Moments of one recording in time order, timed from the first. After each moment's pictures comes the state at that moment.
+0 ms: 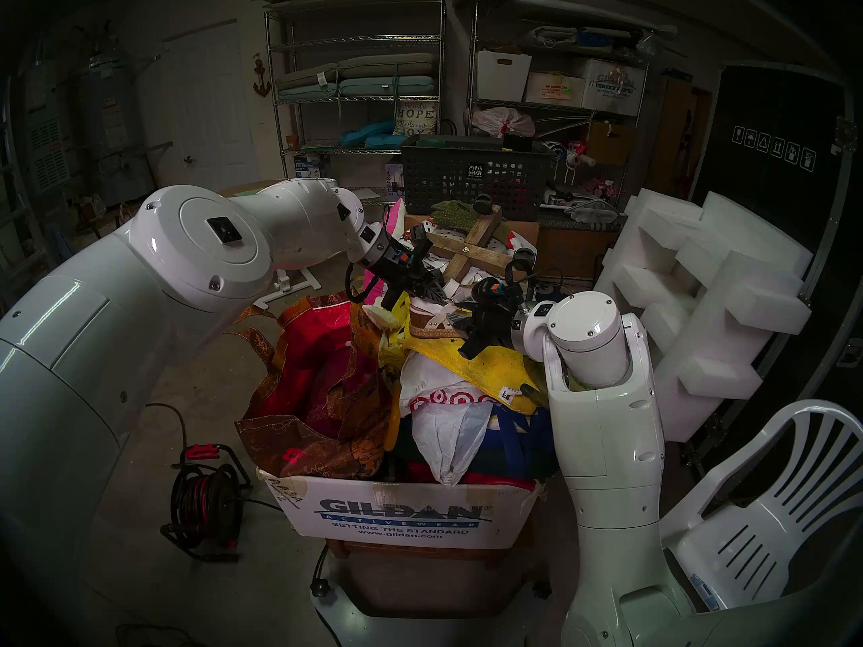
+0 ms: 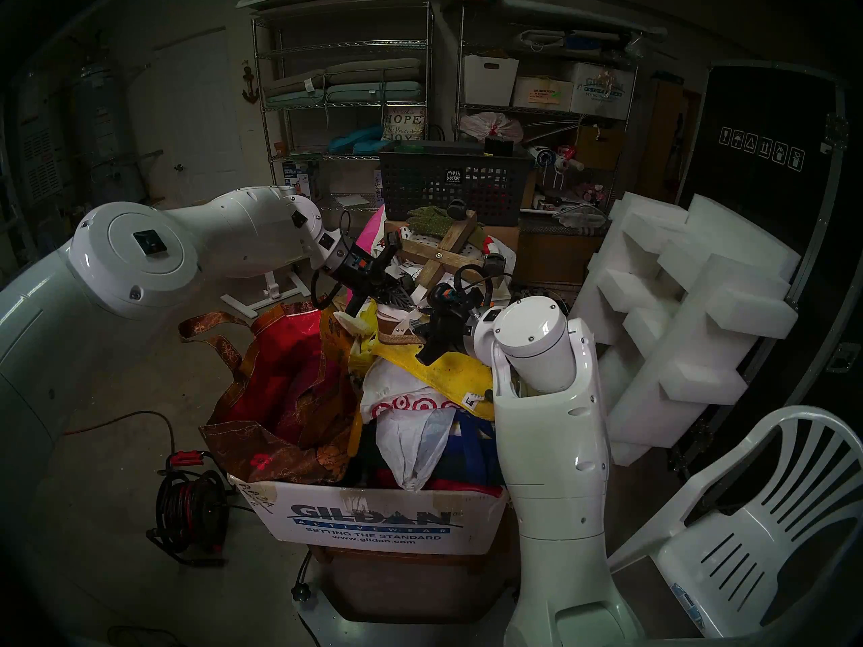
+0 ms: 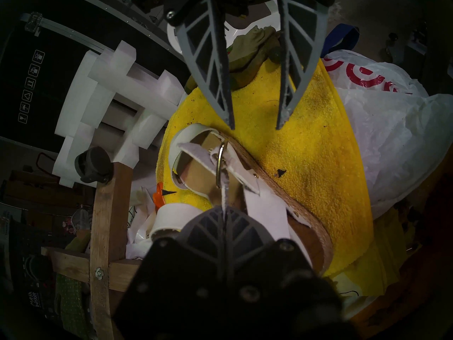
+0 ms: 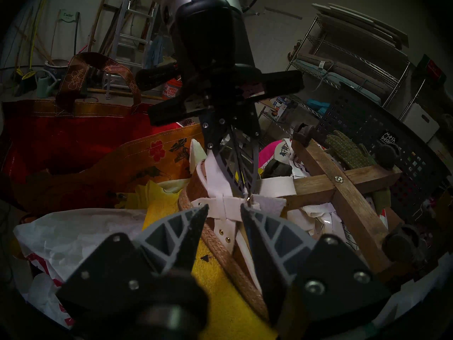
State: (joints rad) left arm -0.06 -1.47 0.88 -0.35 -1.20 -0.88 -0.95; right arm -1.27 -1.66 1.53 -1.82 -0.75 0.40 1.03
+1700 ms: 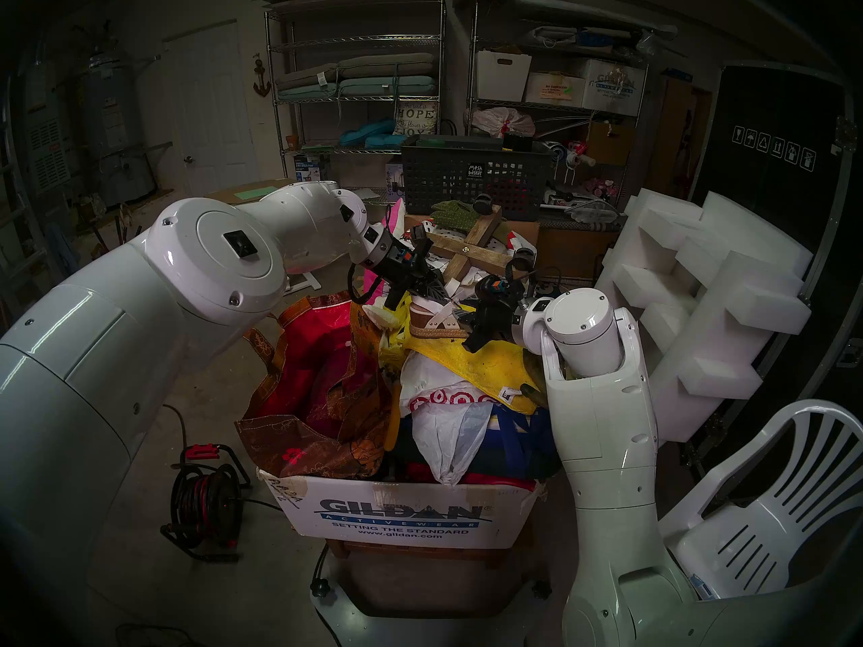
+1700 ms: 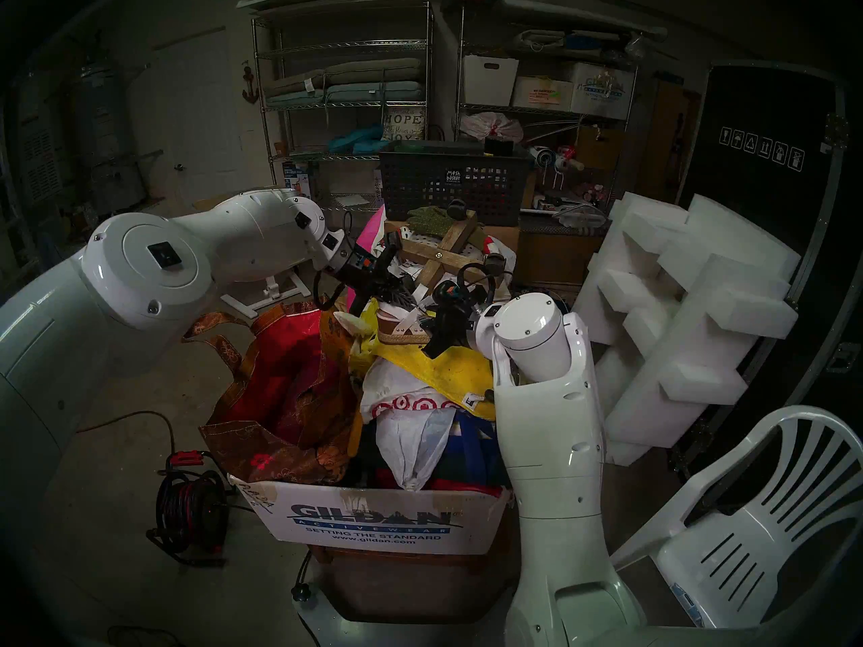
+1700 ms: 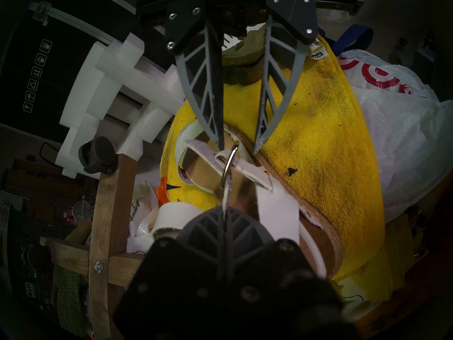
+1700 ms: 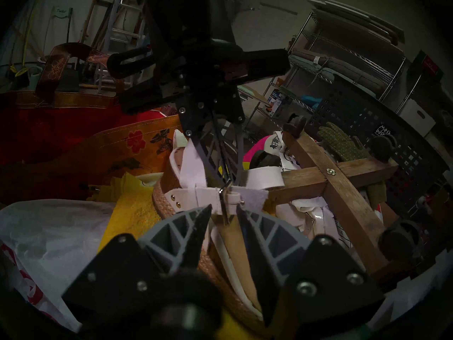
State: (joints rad) left arm -0.03 -1.50 0.89 -0.28 -1.26 -0.85 -0.98; right arm -1.20 -1.66 1.56 -1.70 -0.75 0.36 0.99
